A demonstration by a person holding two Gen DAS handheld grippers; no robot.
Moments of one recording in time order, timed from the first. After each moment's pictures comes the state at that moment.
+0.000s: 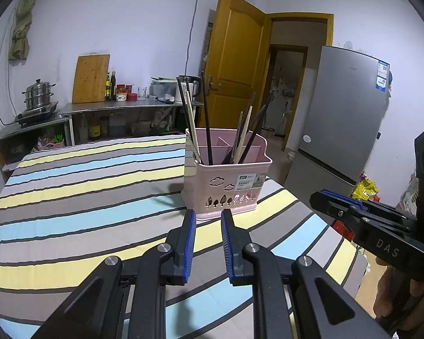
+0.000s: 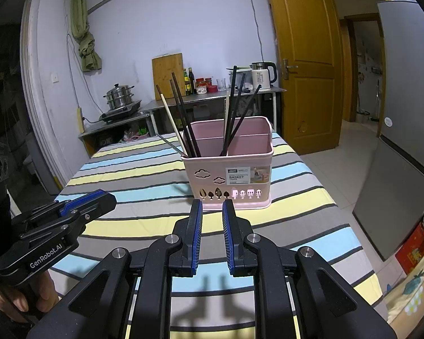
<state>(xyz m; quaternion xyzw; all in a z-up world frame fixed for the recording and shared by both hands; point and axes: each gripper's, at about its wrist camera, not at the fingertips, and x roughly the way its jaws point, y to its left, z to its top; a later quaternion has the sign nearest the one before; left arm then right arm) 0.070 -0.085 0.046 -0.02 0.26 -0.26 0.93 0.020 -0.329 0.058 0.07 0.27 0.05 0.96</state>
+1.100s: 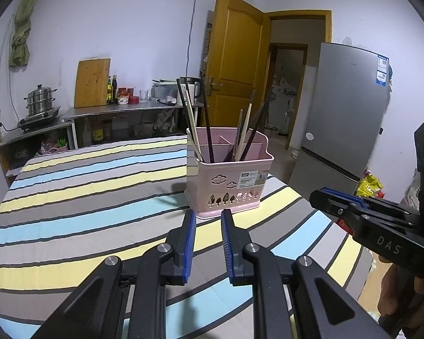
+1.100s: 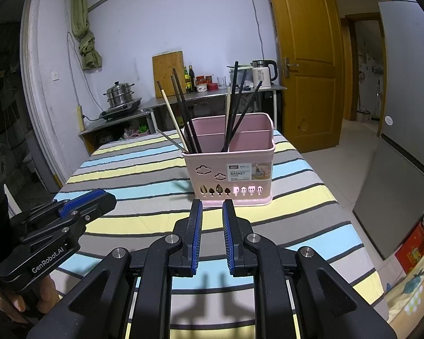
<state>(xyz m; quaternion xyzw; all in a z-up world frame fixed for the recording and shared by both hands) 0.062 -0.090 0.044 0.00 0.26 -0.25 0.93 0.023 -0.330 0.056 0.06 0.27 0.05 0.96</state>
